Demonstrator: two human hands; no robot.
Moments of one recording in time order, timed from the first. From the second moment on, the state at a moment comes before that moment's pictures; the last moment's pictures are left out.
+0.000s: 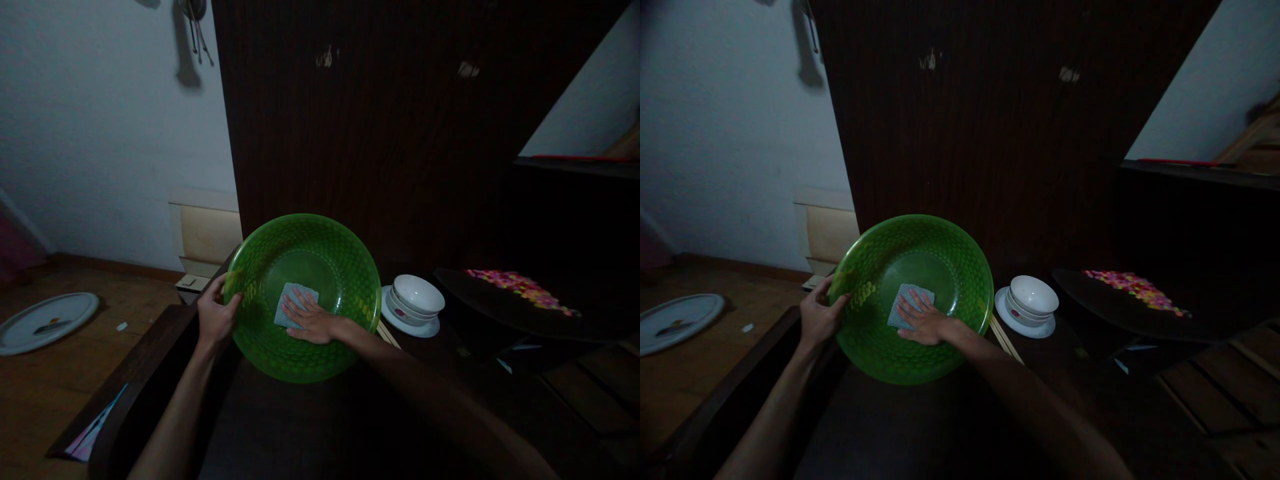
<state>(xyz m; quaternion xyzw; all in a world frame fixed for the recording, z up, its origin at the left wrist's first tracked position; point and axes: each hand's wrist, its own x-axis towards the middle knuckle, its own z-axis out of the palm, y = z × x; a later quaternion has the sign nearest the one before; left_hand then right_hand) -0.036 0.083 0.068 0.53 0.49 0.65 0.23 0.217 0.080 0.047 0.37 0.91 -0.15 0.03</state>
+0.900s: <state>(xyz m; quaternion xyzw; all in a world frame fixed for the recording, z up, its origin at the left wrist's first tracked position) -0.041 0.087 0.068 0.53 0.51 0.64 0.22 0.282 0.083 0.053 0.46 0.88 -0.07 0.03</state>
